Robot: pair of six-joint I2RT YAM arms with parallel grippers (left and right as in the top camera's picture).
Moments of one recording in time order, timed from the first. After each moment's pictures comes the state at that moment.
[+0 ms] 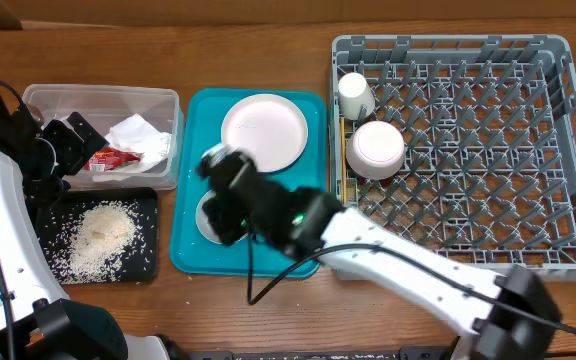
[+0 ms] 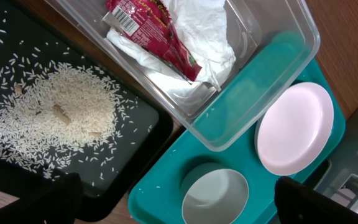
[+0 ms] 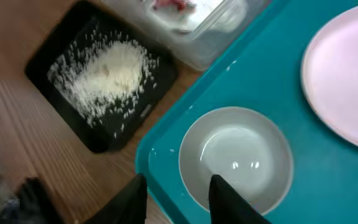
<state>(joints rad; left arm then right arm) 0.49 1.61 1.63 -1.31 0.27 -0.34 1.01 1.74 1.46 -0.54 -0.04 0.38</state>
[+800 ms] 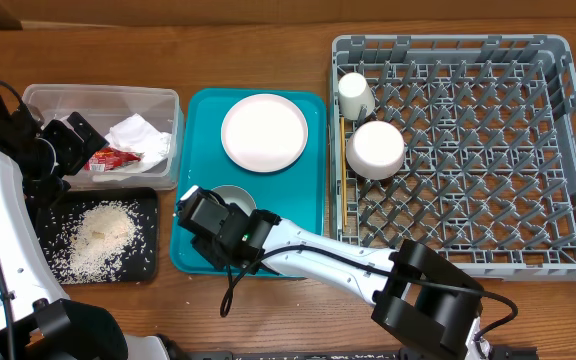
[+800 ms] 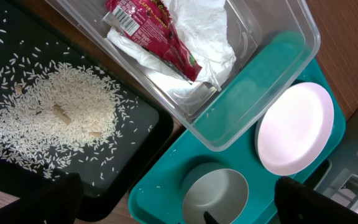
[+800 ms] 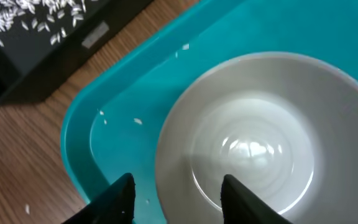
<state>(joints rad) 0.49 1.61 1.63 -1.31 0.27 -0.34 1.10 2.02 1.46 -0.50 0.06 0.23</state>
